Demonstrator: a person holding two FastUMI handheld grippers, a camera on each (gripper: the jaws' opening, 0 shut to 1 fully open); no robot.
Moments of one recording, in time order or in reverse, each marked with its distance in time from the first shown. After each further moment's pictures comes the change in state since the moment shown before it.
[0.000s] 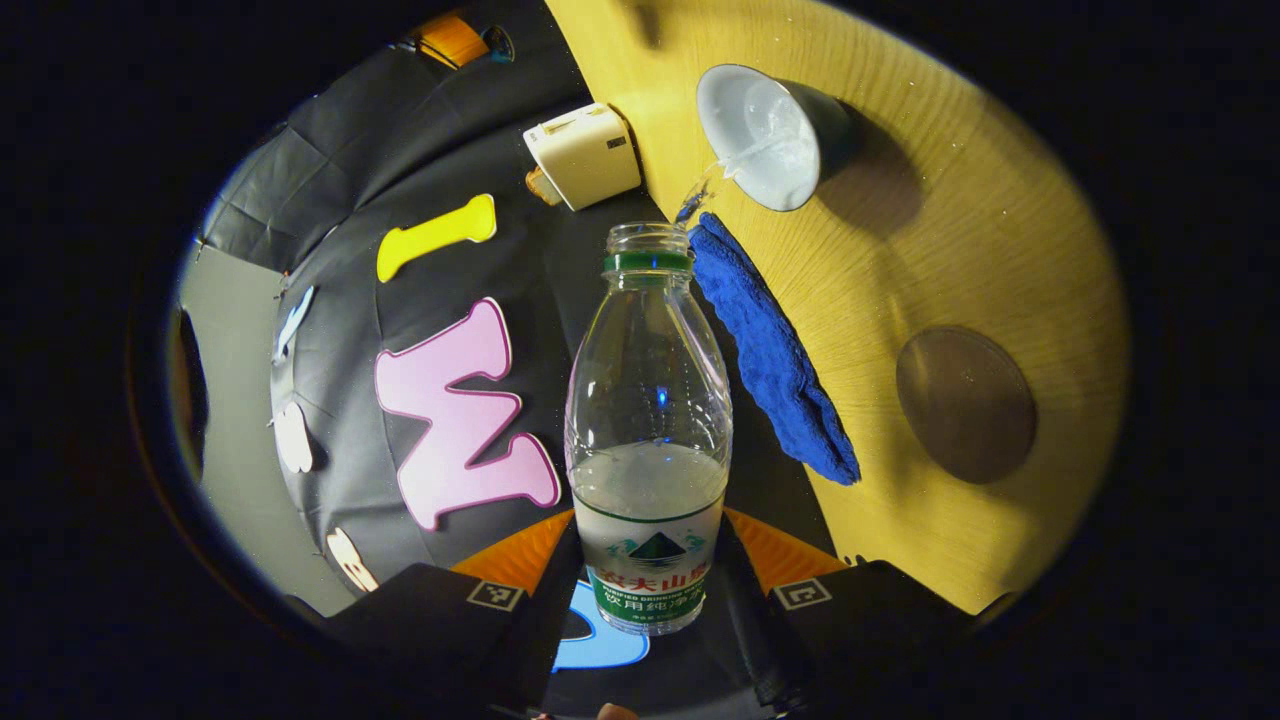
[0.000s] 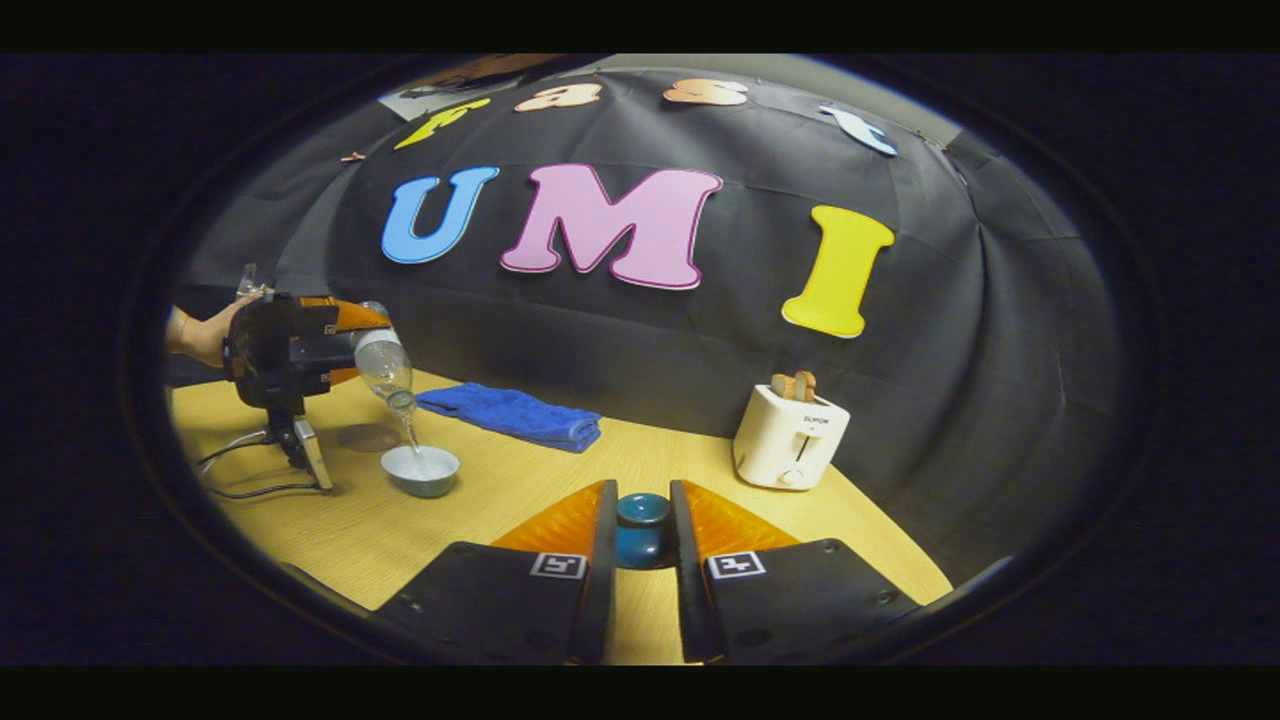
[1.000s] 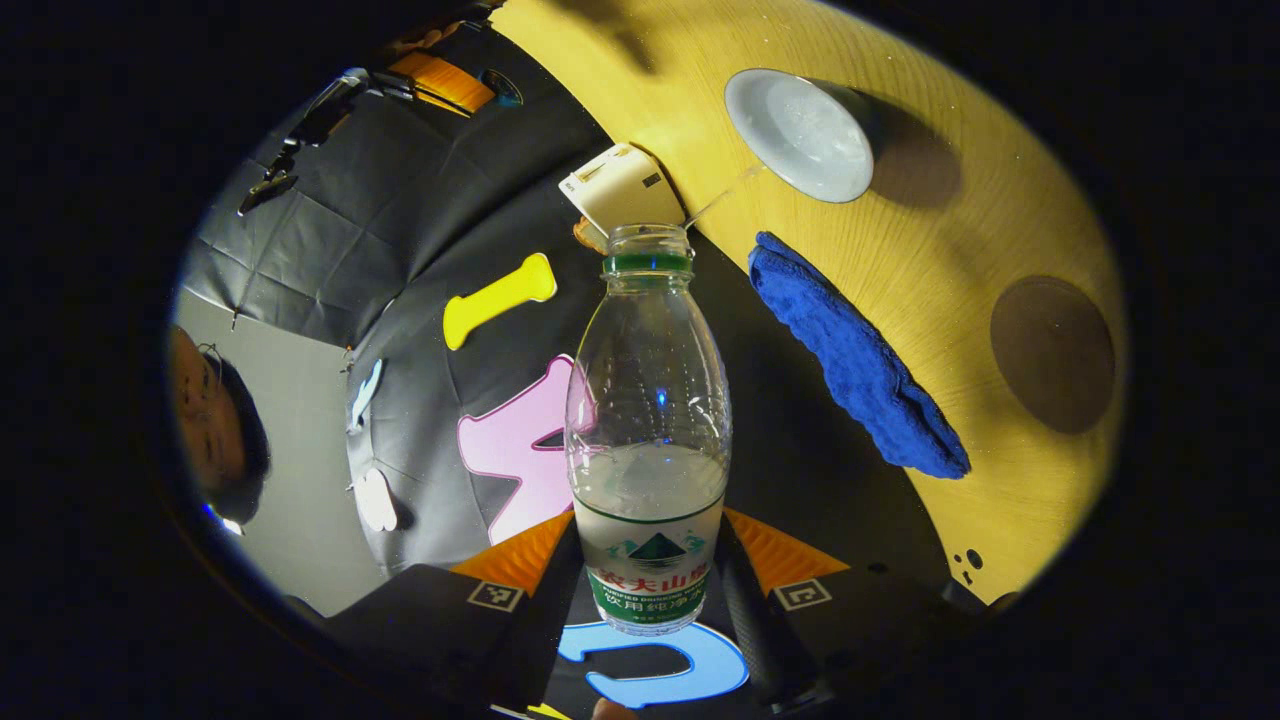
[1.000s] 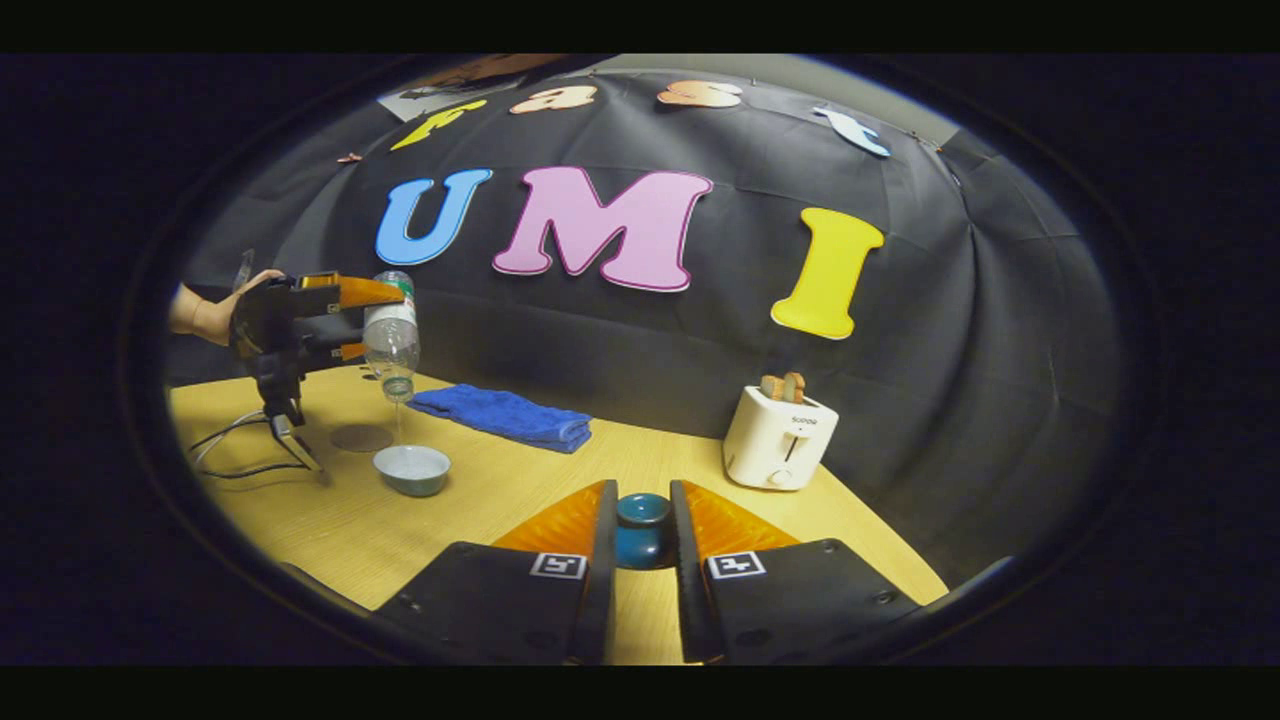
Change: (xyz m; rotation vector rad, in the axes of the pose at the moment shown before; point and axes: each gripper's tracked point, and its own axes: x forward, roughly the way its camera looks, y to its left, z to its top) left arm 0.010 0.063 0.011 0.139 -0.142 0.230; right arm -0.004 -0.007 -0.001 0.004 -0.005 -0.017
